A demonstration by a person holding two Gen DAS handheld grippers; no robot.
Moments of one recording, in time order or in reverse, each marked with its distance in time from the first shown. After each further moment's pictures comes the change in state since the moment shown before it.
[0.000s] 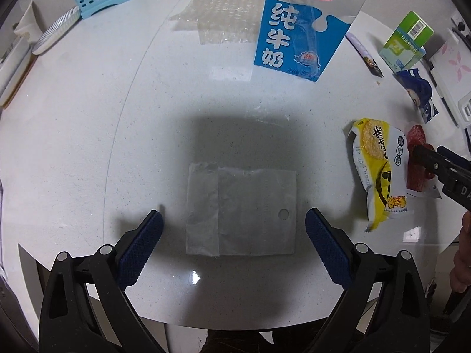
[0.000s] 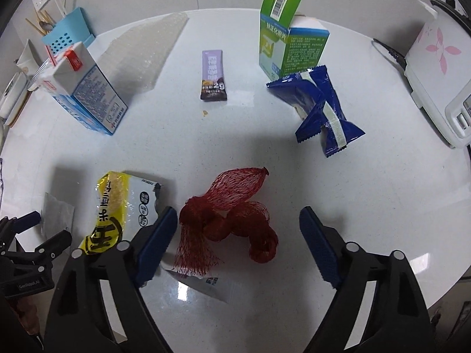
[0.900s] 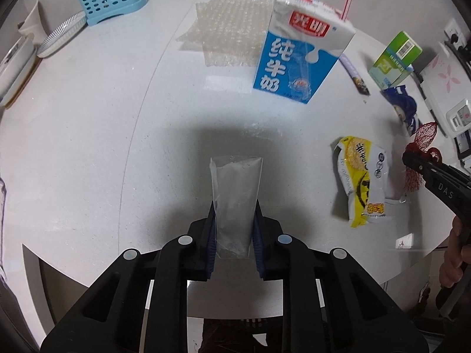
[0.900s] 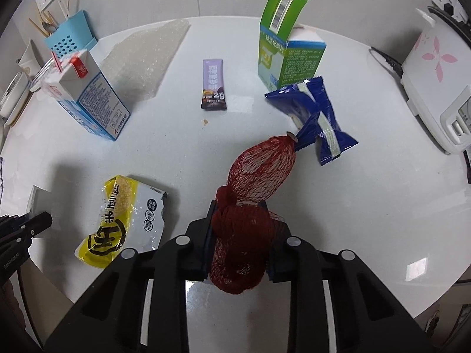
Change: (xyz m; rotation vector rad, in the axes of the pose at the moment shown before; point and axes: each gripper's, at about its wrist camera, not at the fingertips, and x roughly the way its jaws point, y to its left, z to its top) left arm -0.036 0.010 -0.002 -0.015 -0.063 -0.049; right arm -0.016 0.000 0.001 -0.009 -0.045 -0.012
